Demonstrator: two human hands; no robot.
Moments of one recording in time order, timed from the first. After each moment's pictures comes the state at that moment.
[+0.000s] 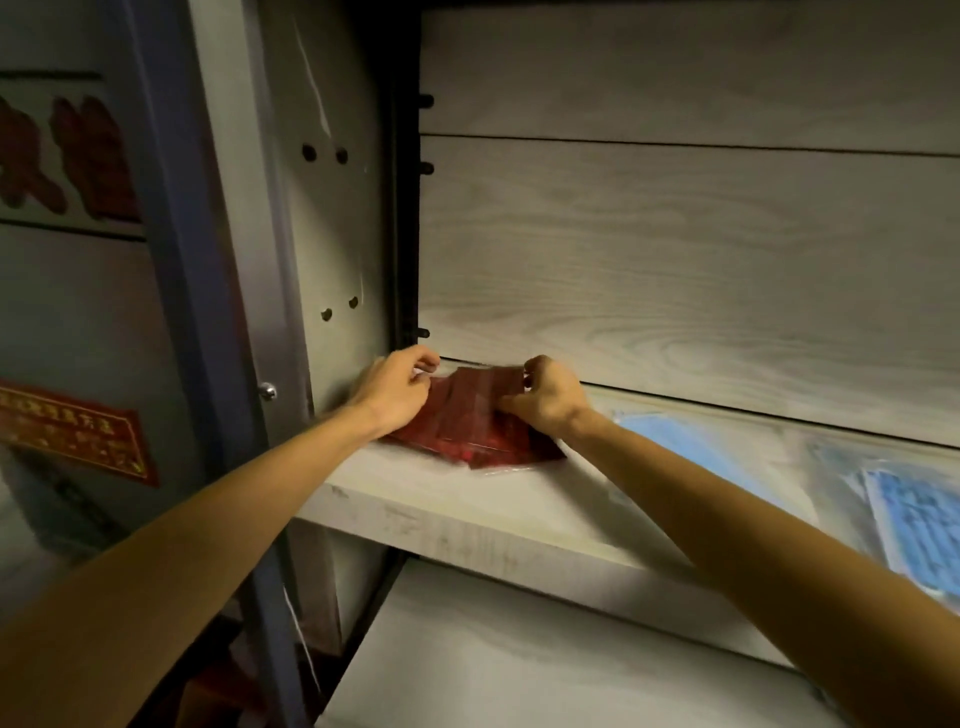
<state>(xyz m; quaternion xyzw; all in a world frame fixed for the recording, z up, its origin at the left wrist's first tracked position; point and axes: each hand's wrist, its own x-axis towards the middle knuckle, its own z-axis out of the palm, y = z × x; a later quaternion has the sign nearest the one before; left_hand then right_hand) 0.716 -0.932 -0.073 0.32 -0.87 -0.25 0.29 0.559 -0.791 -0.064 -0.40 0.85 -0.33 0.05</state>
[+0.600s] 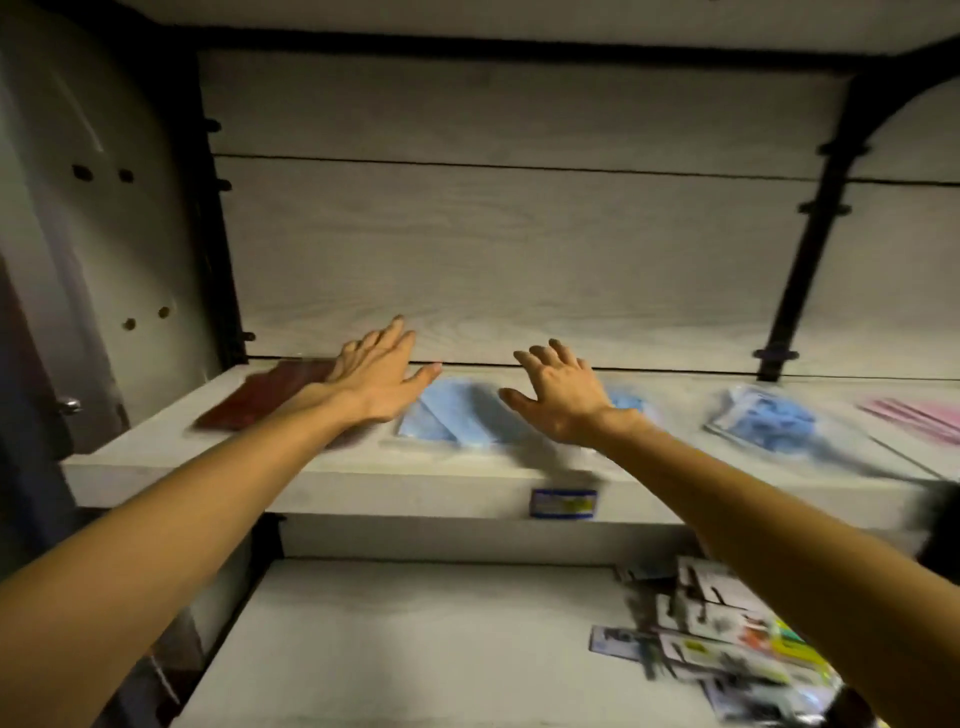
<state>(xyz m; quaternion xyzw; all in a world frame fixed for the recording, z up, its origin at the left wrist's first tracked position) 0.634 -0.735 -0.033 0.21 -0.96 0.01 0.16 0.497 -0.527 -0.053 -0.43 0.88 -0.12 -0.17</state>
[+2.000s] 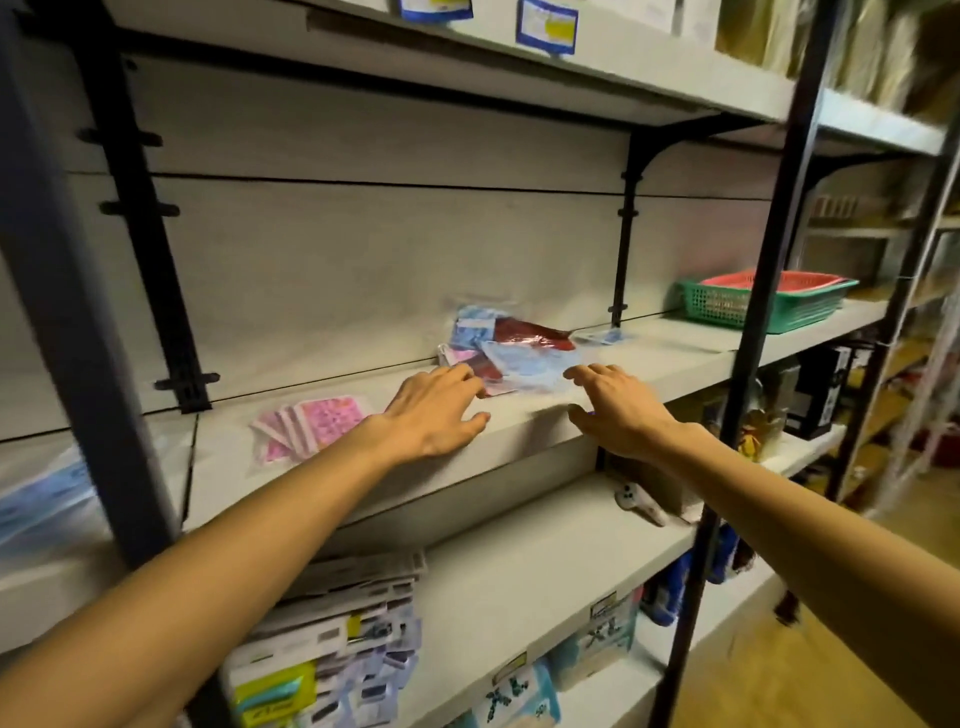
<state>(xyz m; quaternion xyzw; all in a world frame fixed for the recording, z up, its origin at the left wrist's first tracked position) 0.228 -0.029 -0.051 -0.23 -0.95 0.05 0.21 0.224 0.227 -0.052 -0.16 0.97 -0.05 -0.19</state>
